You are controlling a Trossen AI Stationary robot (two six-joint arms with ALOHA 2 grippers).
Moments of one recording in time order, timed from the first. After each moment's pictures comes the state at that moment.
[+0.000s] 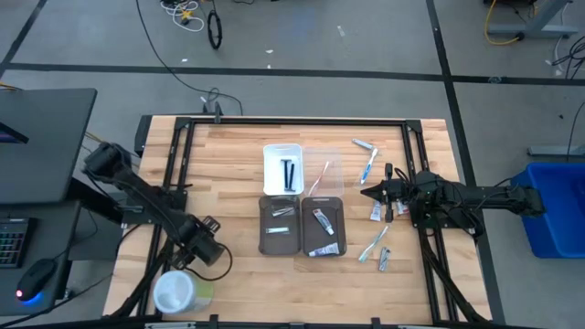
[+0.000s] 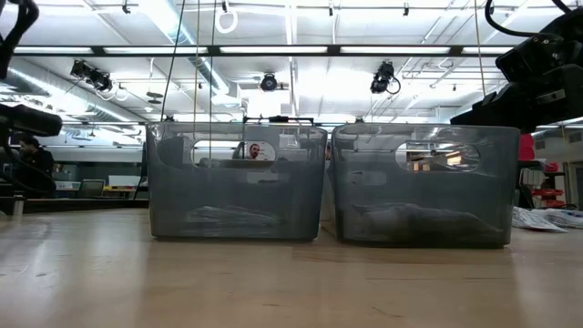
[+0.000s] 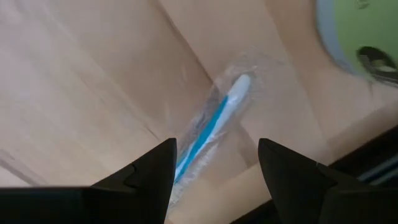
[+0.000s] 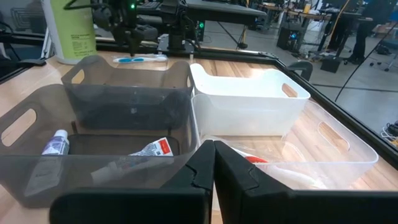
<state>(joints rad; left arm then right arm) -0.68 1.40 0.73 -0.89 0.13 -0.07 -0.08 0.22 0.01 0.01 0.00 -0.11</state>
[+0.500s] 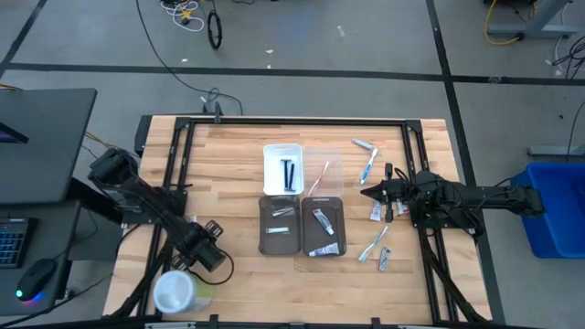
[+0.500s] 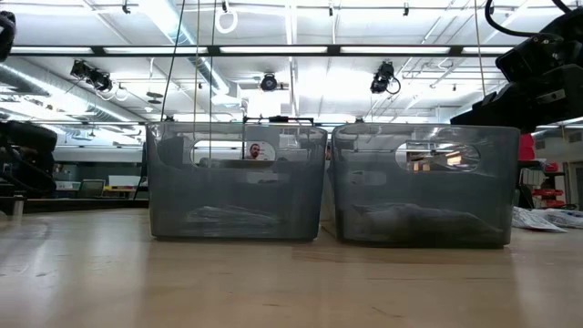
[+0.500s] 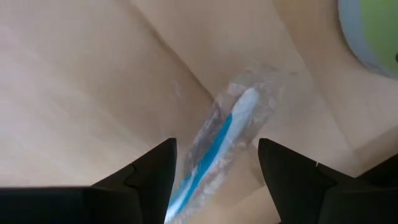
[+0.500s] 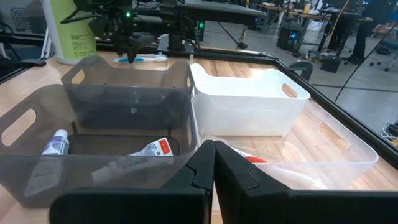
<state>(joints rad) -0.72 1.50 0.73 -0.83 0.10 -0.02 -0.08 0.22 0.01 0.01 0.00 -0.11</state>
